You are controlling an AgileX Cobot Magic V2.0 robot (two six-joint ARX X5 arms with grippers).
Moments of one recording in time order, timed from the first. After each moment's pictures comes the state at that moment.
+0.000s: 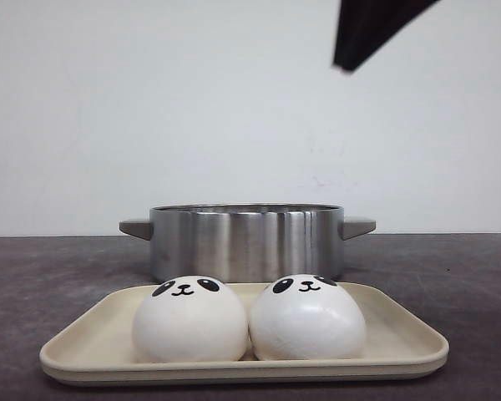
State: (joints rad) left arm -0.67 1.30 1.68 -0.77 -0.05 -0.22; right arm 0.87 1.25 1.18 -0.93 -0.06 0.37
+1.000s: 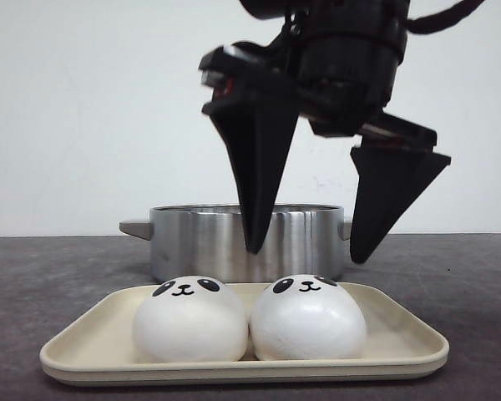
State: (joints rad) left arm -0.74 1.00 1.68 -1.01 -0.11 -0.20; right arm 0.87 1.62 1.18 -0.92 -0.13 0.43
